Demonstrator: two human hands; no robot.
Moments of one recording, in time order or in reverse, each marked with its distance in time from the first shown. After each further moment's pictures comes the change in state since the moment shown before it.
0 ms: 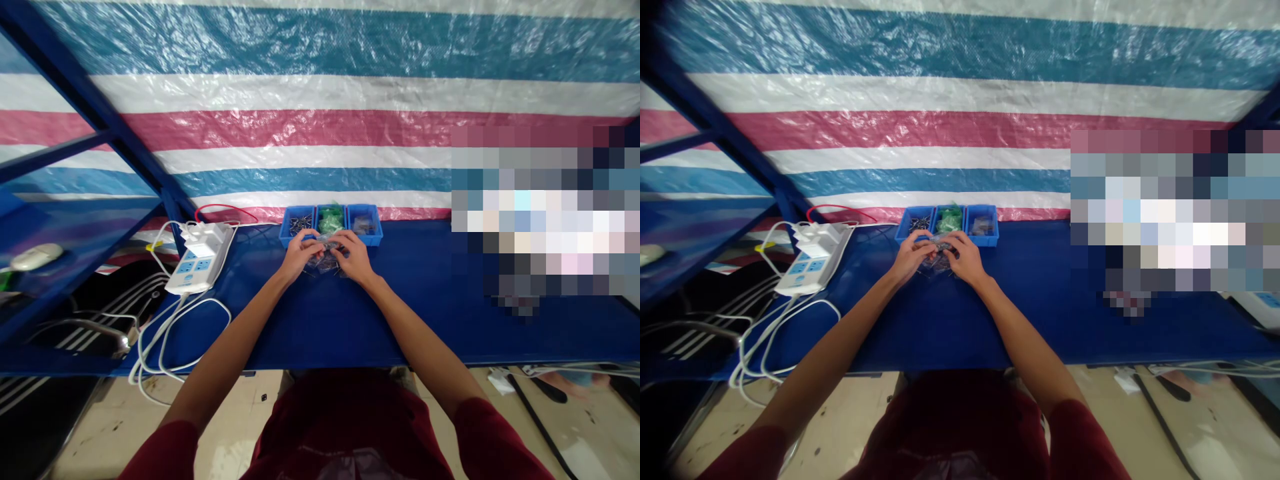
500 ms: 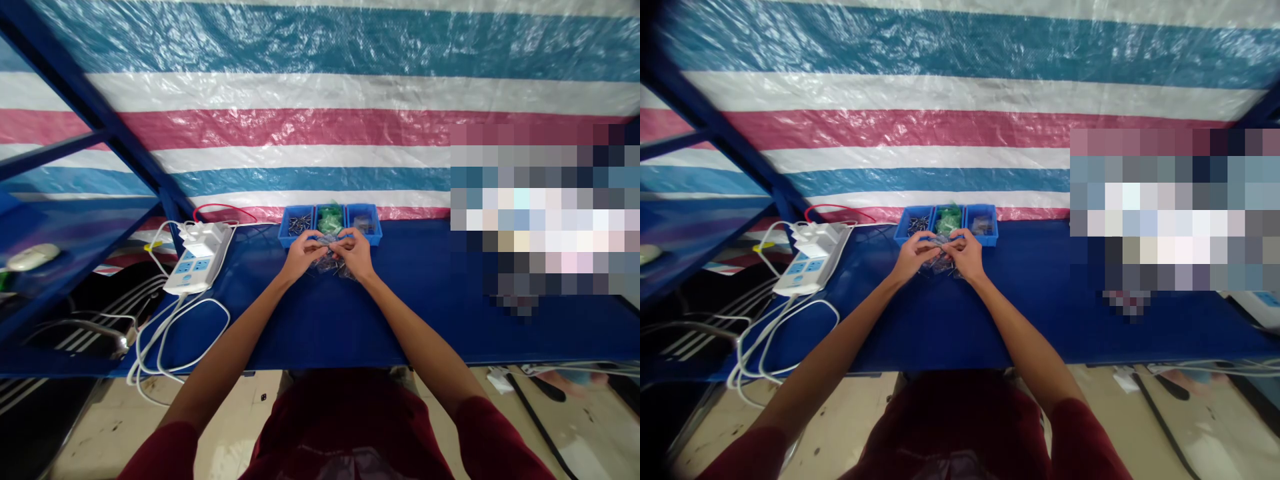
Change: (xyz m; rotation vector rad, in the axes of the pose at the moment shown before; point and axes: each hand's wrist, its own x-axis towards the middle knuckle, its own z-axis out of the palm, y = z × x) left_hand -0.003 0.001 0.001 0.208 -0.028 0.061; right_hand 0.005 -0.008 0.006 0.517 0.143 0.421
